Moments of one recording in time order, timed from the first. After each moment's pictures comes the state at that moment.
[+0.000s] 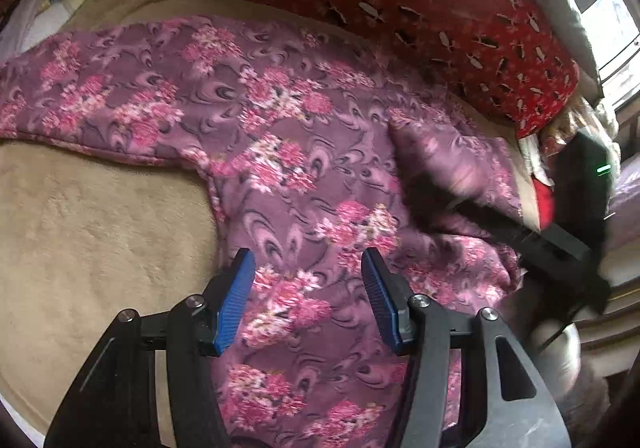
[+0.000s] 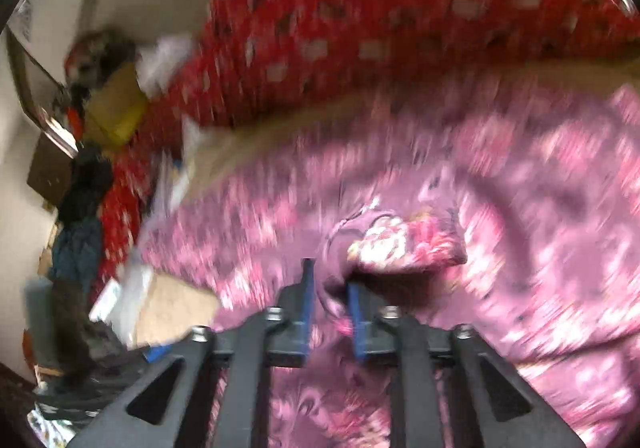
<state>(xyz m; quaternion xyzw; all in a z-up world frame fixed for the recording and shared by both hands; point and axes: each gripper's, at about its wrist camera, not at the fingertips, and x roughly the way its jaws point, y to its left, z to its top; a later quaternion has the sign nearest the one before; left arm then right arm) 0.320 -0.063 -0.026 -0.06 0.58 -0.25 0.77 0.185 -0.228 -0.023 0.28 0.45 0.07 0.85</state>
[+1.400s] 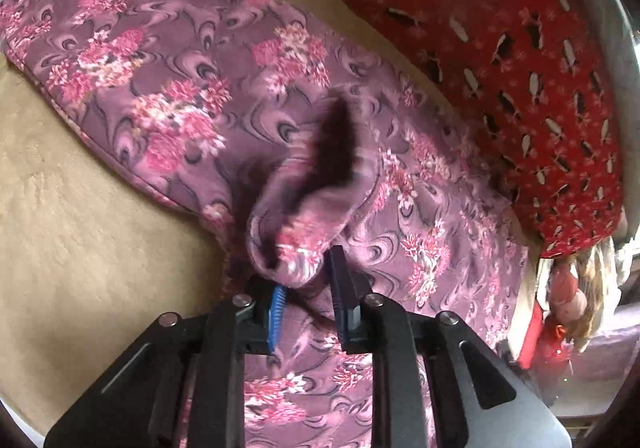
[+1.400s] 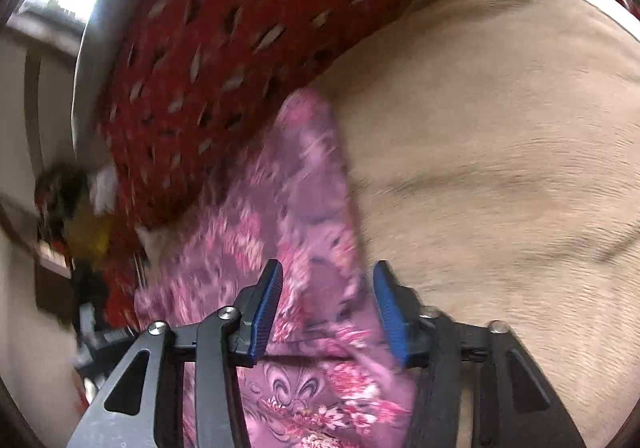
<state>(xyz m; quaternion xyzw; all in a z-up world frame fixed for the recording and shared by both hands) 0.381 -0.055 -0.046 -0.21 0.60 -0.11 0.76 0.089 -0.444 -0.061 0.41 0.38 -0.03 0.83</state>
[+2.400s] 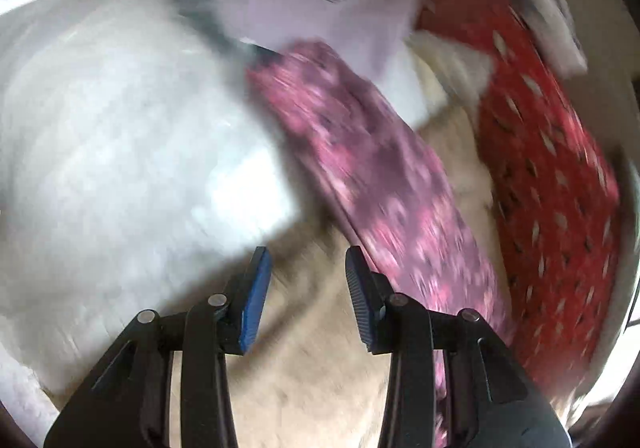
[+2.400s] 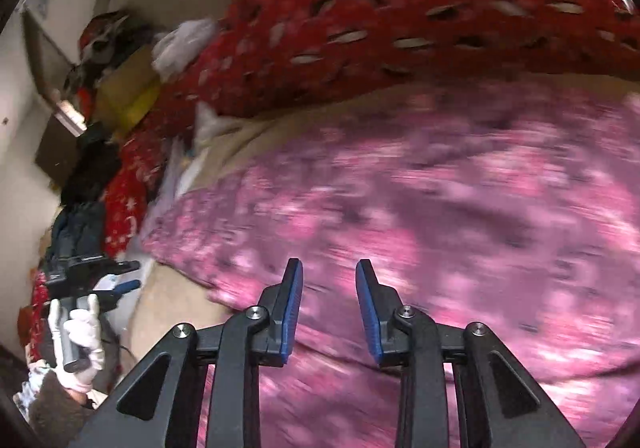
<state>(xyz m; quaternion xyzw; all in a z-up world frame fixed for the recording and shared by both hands) 0.430 0.242 -0.049 -0.36 0.53 0.08 0.76 0.216 -0.198 -0.023 0.25 0.41 0.10 0.87</state>
